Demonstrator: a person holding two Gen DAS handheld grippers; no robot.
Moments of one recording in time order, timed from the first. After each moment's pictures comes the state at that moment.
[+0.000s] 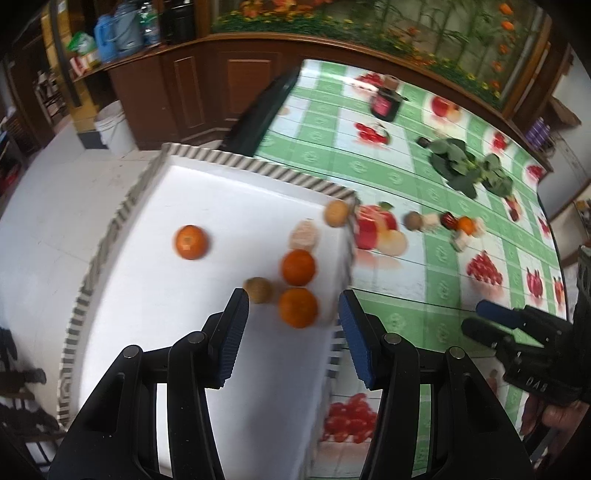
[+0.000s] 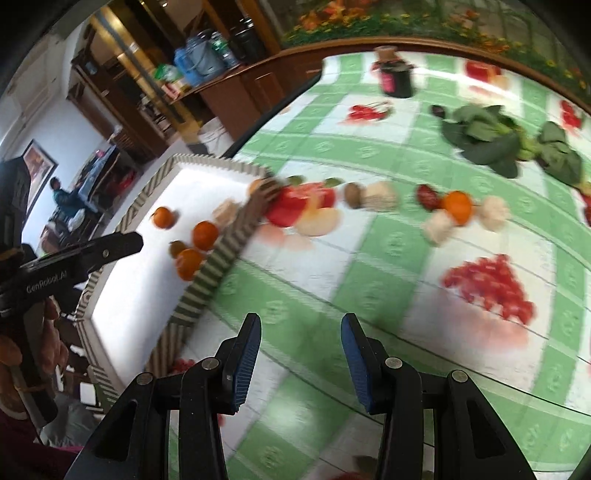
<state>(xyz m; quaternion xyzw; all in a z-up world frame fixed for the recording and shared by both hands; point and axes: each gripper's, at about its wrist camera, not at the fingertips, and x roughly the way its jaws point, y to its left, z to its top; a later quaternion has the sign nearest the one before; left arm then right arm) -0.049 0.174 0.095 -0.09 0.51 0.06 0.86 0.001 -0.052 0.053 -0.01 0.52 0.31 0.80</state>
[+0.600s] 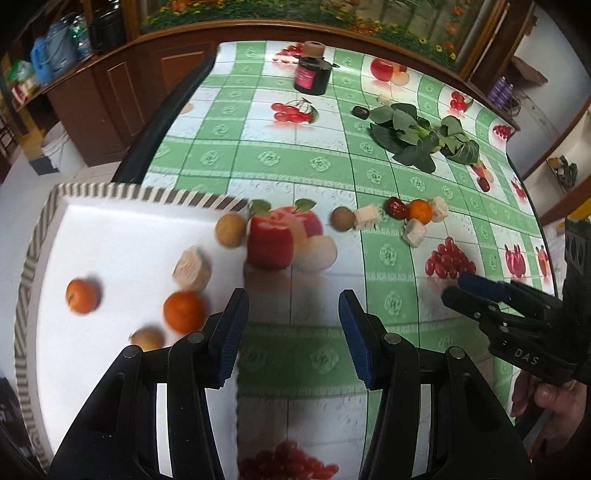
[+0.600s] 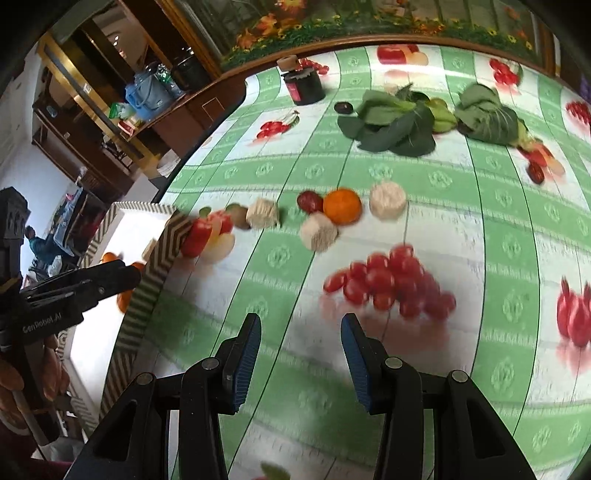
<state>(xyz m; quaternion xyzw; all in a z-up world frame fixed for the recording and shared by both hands) 0.017 0.113 0.073 -0.05 0.53 -0.03 0.84 0.045 -0.103 0.039 0.04 0.52 0.25 0.82</state>
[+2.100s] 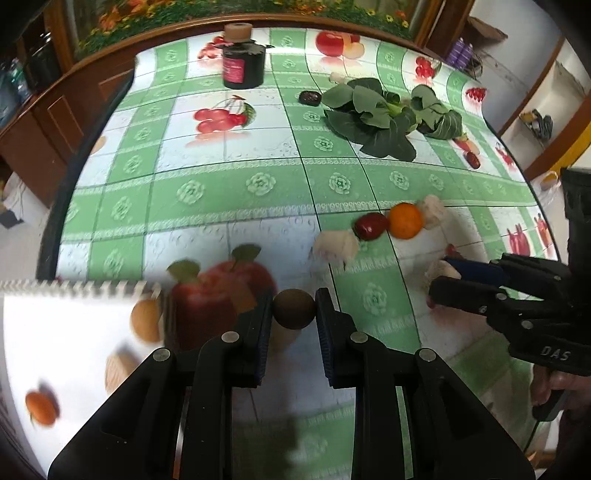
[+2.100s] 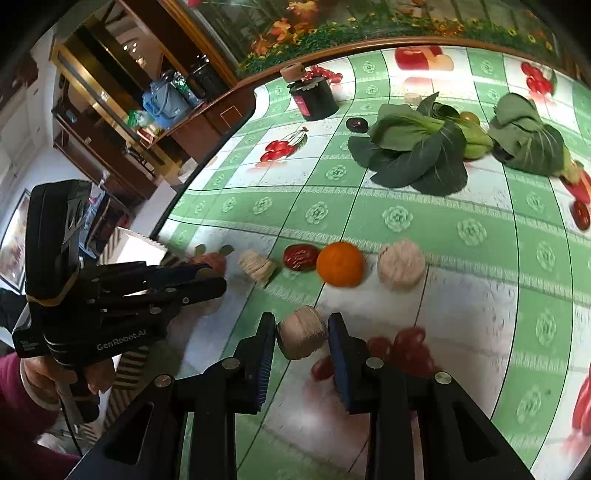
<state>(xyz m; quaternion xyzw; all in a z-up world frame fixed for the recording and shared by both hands) 0.079 0.081 0.040 0.00 0.54 -0.12 0.84 0.087 -0.107 0.028 0.07 0.51 0.30 0.81</state>
